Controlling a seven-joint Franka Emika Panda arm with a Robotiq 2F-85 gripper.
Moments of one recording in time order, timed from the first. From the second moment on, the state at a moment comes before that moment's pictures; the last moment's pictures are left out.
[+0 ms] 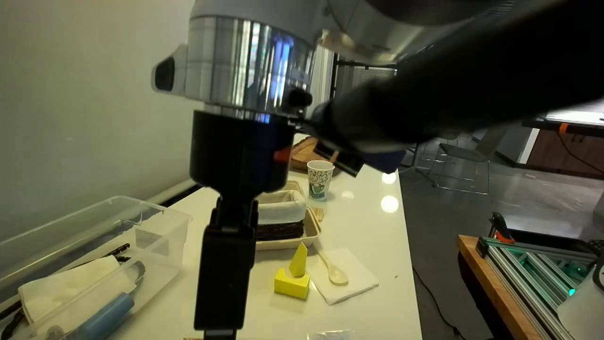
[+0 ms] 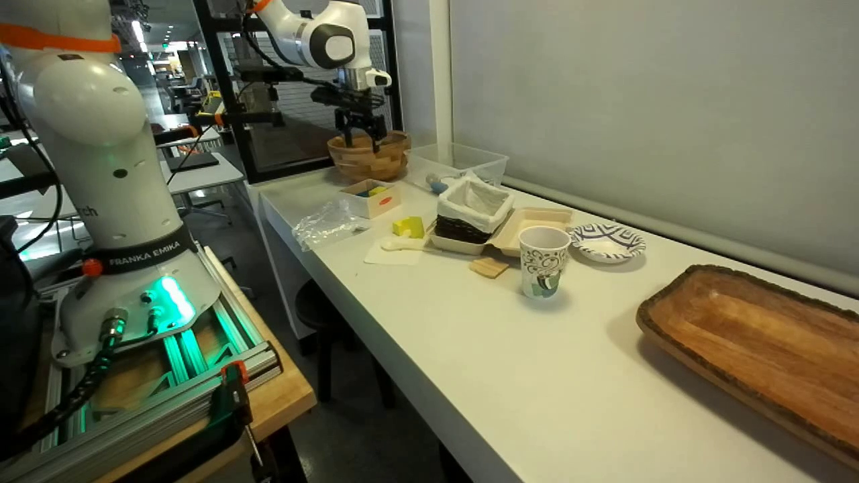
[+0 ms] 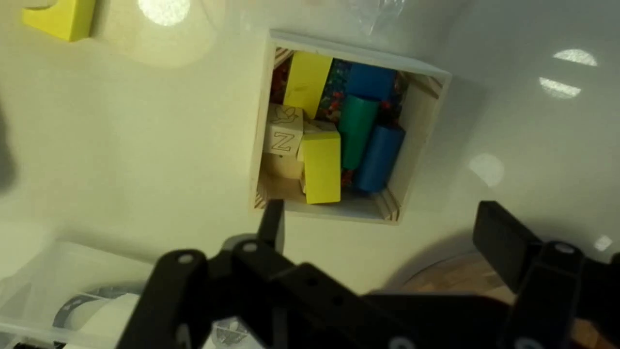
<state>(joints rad) 0.13 0.13 0.19 -2.30 0.17 2.54 -0.21</state>
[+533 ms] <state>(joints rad) 0.11 0.28 0.21 -2.27 0.23 2.70 -0.30</state>
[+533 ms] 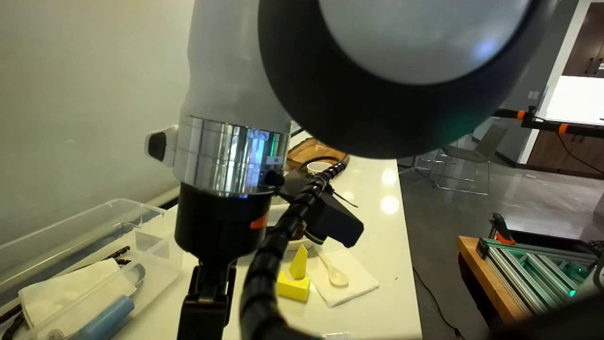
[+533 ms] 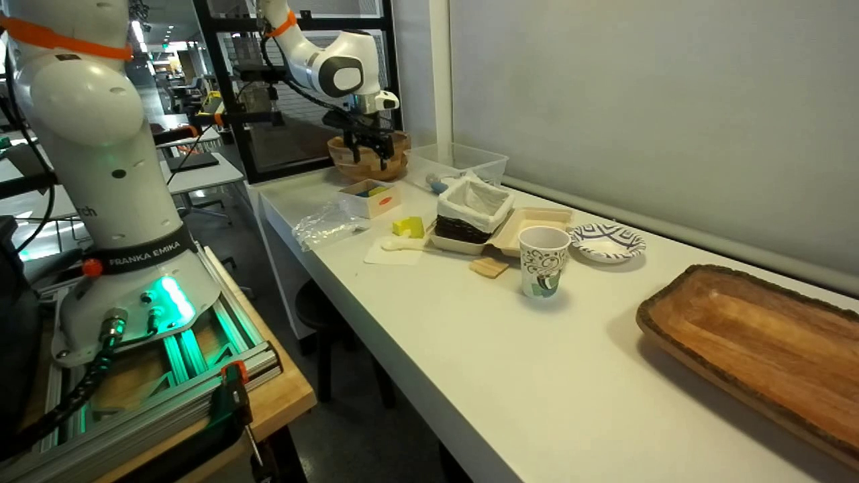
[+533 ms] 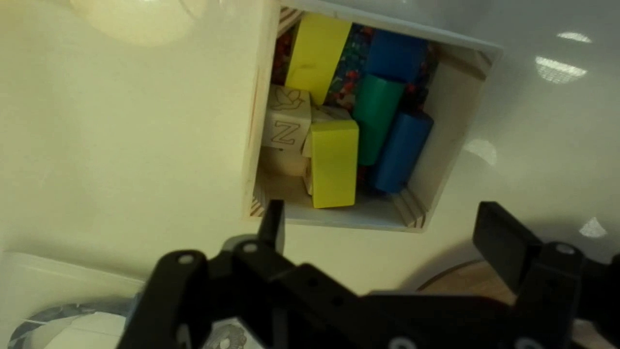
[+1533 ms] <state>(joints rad) 0.10 0.39 0.23 -2.21 0.22 2.70 -0.25</state>
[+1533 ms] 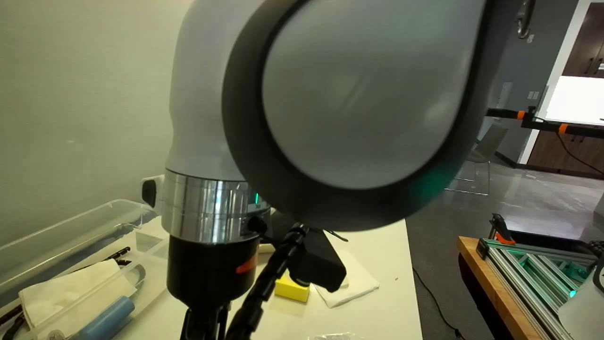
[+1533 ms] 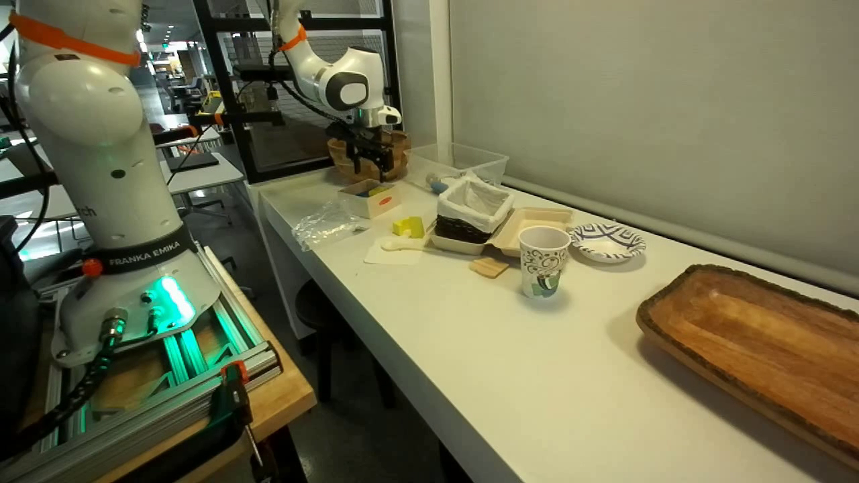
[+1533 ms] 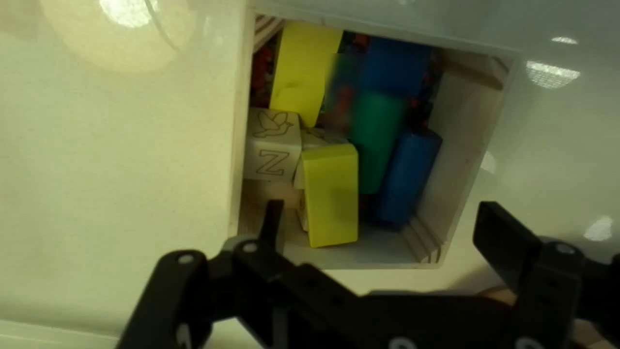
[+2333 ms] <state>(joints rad) 0.13 0.49 0.20 -2.14 0.09 2.70 -0.16</state>
